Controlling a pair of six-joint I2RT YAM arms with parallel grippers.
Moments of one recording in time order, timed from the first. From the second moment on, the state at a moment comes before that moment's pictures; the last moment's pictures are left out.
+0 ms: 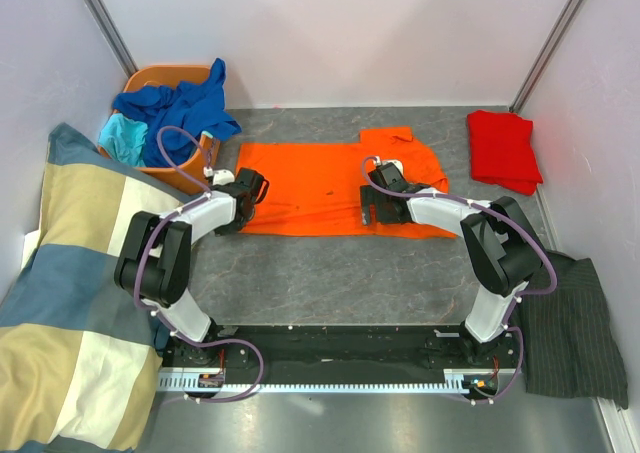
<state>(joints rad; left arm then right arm) -0.30 1.67 0.95 -0.60 -0.72 -0.61 0.51 1.79 1.06 -0.30 0.25 0.38</state>
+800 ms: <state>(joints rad) -0.34 1.33 0.91 -0.40 -0.51 -0.57 0.51 1.80 1.06 -0.30 0.25 0.38</state>
